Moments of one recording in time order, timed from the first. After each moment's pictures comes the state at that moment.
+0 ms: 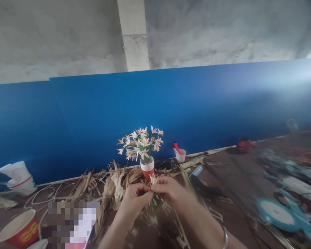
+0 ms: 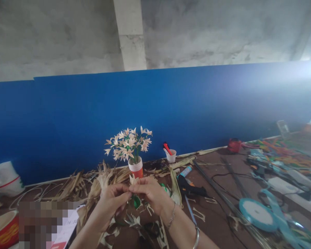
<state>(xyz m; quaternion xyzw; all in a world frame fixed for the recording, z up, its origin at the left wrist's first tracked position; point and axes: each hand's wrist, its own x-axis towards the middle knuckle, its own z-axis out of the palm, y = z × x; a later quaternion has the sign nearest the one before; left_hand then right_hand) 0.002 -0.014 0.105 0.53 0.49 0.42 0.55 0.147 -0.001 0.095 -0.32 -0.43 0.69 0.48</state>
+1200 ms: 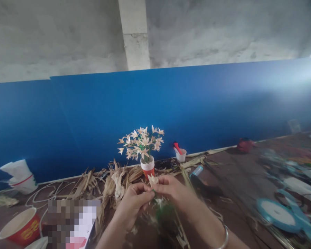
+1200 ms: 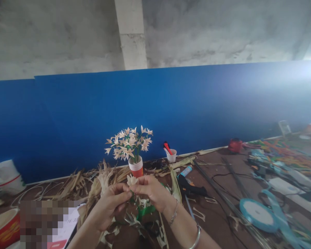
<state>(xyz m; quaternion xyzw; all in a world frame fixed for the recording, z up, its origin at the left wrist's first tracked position) -0.001 -0.011 0.099 0.47 0.43 0.43 0.64 0.155 -0.003 0.098 -0.31 -0.50 0.68 0.44</state>
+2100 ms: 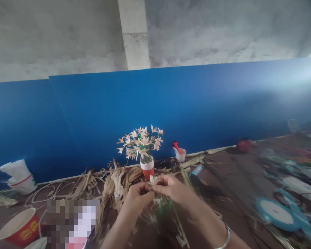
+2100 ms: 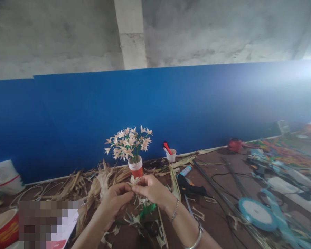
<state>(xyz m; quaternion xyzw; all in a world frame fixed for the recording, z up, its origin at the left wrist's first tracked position) 0.009 -0.011 0.098 0.51 0.47 0.42 0.57 0.160 0.001 0.096 -0.46 -0.55 0.56 0.41</state>
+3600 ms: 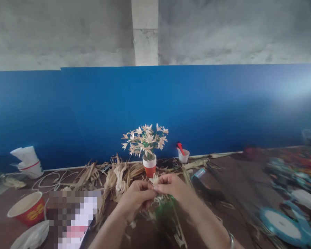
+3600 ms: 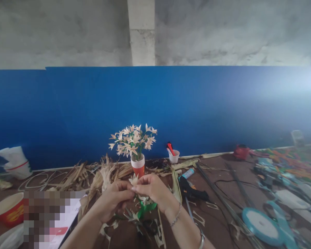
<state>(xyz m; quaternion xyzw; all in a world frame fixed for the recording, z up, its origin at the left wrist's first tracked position) 0.000 -0.007 0.096 0.49 0.44 0.37 0.66 0.160 -0.004 0.105 -0.43 -0.55 0.59 0.40</state>
